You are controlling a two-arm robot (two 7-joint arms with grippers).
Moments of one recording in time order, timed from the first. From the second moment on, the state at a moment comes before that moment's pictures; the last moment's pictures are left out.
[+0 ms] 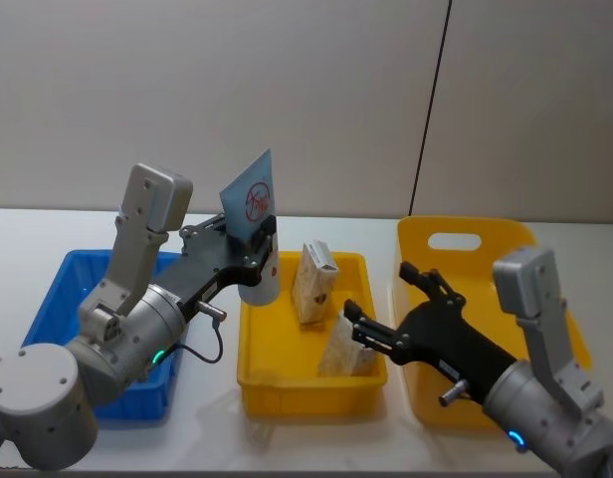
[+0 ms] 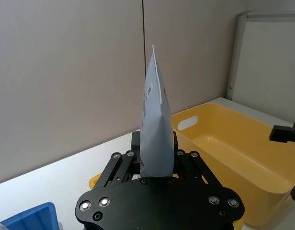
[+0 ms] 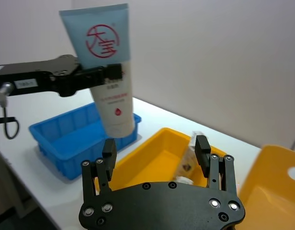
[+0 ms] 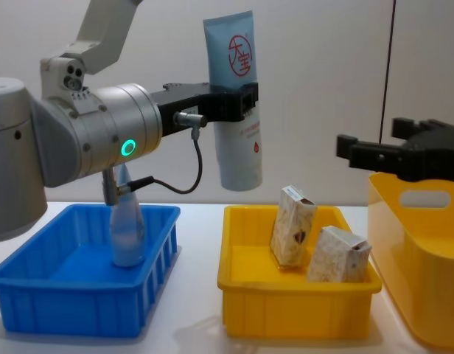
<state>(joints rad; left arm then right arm) -0.44 0.17 0.40 -1.48 -0.28 0.08 -0.30 0.15 0.41 -0.29 -1.69 0.34 0.04 0.37</state>
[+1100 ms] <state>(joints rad) -0.44 0.17 0.40 -1.48 -0.28 0.08 -0.30 0.52 0.39 -0.45 -1.34 0.40 0.08 0.70</state>
